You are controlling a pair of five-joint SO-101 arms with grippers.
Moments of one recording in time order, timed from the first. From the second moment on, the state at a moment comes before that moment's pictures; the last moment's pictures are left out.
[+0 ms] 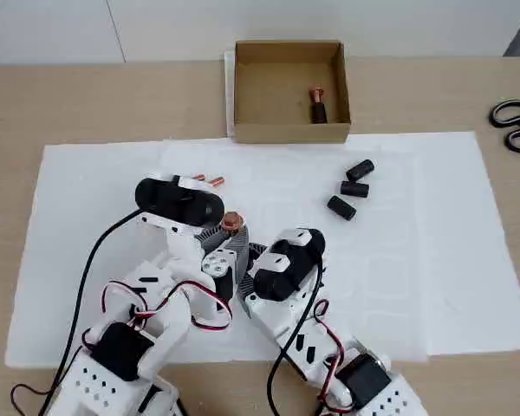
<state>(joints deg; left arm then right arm) 26.5 -72.1 66.0 50.0 21.8 -41.8 -102.9 96.0 30.4 -5.8</state>
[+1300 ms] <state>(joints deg) 5.3 -71.7 46.7 69.3 20.8 -37.2 -102.9 96.0 30.9 -5.8</state>
